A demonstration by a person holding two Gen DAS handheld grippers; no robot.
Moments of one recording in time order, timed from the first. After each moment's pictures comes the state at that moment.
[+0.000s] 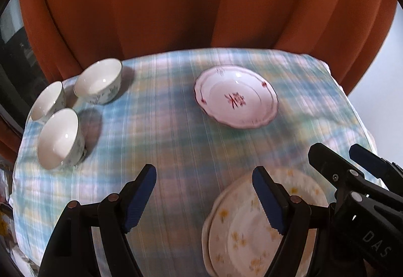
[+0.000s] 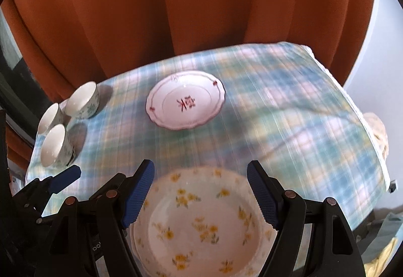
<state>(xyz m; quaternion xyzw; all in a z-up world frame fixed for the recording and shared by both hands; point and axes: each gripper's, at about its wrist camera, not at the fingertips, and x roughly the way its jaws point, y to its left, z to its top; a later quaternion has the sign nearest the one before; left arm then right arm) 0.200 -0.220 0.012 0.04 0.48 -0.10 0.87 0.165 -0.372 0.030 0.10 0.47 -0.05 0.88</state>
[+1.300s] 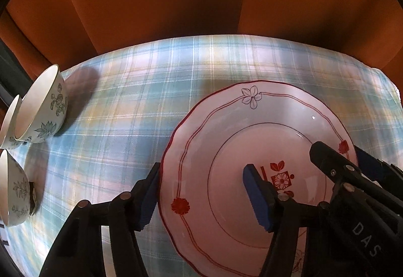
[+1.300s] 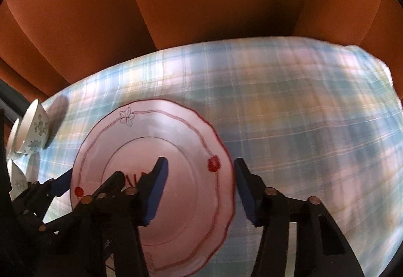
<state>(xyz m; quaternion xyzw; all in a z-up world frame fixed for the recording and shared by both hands) 0.377 -0.291 -0.104 0.03 0.53 0.01 0.85 0.391 -0.438 -0.103 0.09 0.52 0.03 0.85</state>
